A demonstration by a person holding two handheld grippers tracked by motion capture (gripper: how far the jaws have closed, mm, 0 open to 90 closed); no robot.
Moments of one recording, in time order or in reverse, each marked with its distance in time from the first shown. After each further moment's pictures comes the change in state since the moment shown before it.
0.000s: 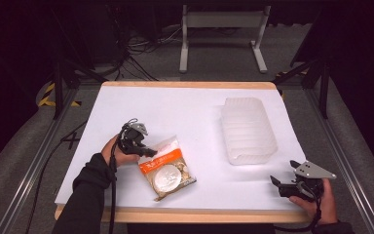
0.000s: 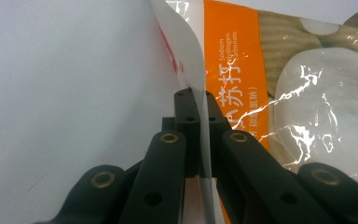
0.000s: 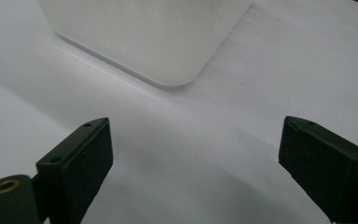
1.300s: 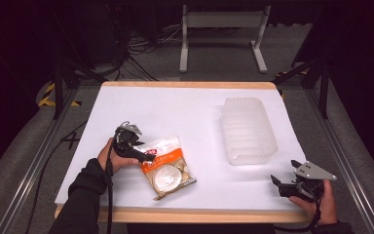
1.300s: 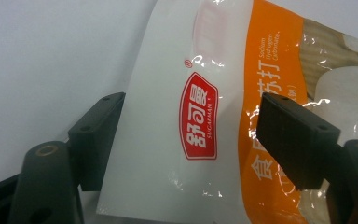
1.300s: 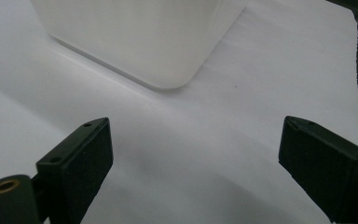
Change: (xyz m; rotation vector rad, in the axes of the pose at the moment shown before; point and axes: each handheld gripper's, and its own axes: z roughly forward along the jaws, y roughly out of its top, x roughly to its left) left arm 0.006 -0.021 0.002 -0.082 0.064 -0.158; right arm 0.002 0.000 -0.001 -0.012 -0.029 -0.006
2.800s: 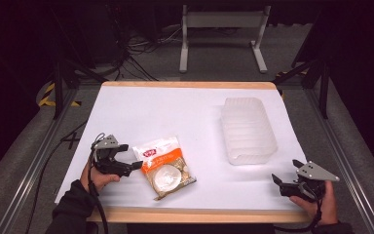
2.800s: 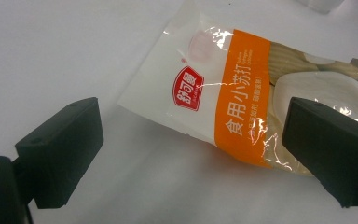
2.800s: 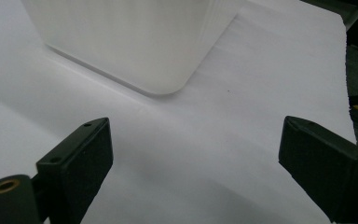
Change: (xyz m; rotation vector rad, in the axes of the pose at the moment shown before) left arm -0.024 -0.054 -0.038 -0.278 0.116 -0.003; right arm -0.001 -0.001 -0.003 -0.026 -0.017 0.021
